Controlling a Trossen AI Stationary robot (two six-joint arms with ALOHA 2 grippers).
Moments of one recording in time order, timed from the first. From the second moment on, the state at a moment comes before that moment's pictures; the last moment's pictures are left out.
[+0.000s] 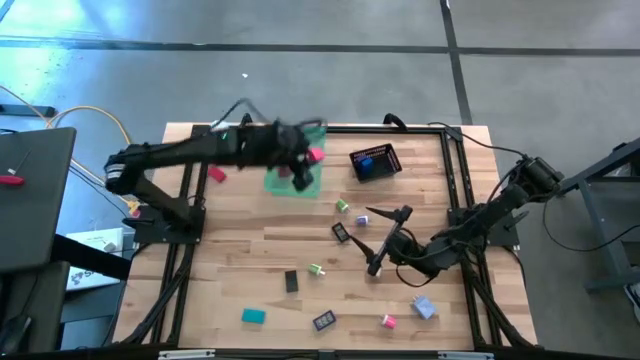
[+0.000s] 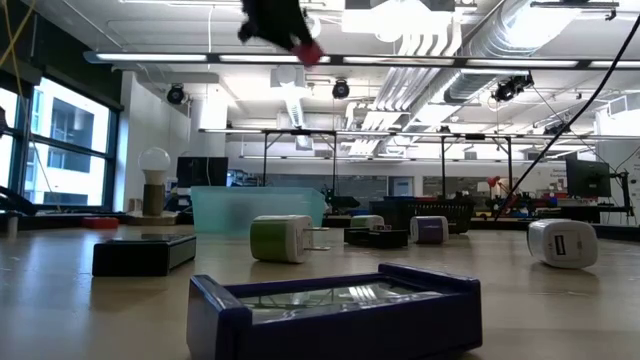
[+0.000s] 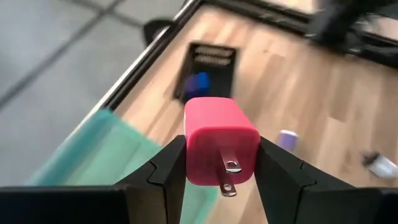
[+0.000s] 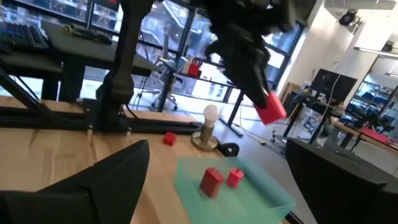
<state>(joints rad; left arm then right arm) 0.19 1.46 1.54 -0.73 -0.25 -0.23 0.61 1.43 0.73 0.82 1.15 -0.38</state>
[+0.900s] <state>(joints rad) 0.70 2.09 1.91 -1.06 0.01 -0.30 0.57 1.43 0.73 0.64 1.05 -0.30</state>
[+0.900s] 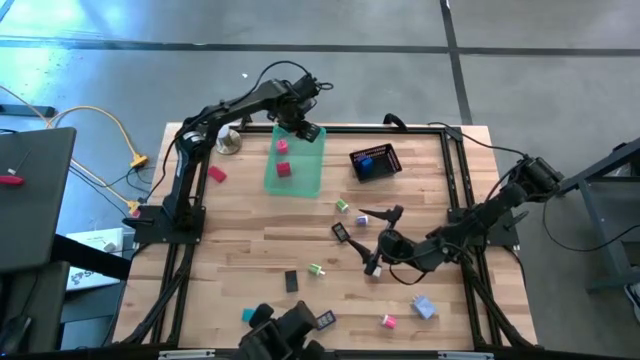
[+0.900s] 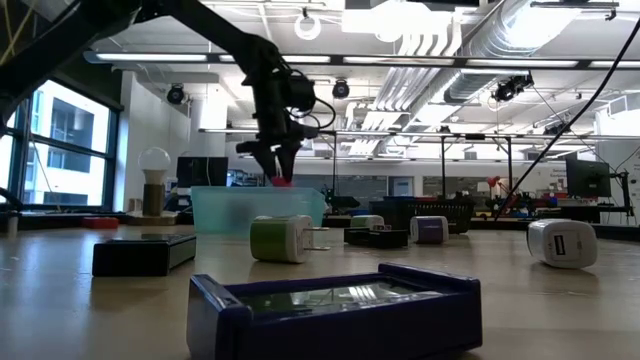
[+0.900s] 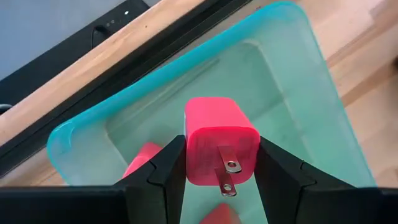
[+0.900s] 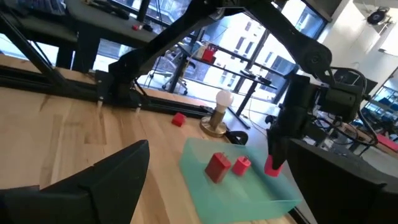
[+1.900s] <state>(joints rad) 0.73 2.23 1.90 -1.10 0.00 -0.43 0.57 1.43 0.73 0.55 1.01 -0.23</state>
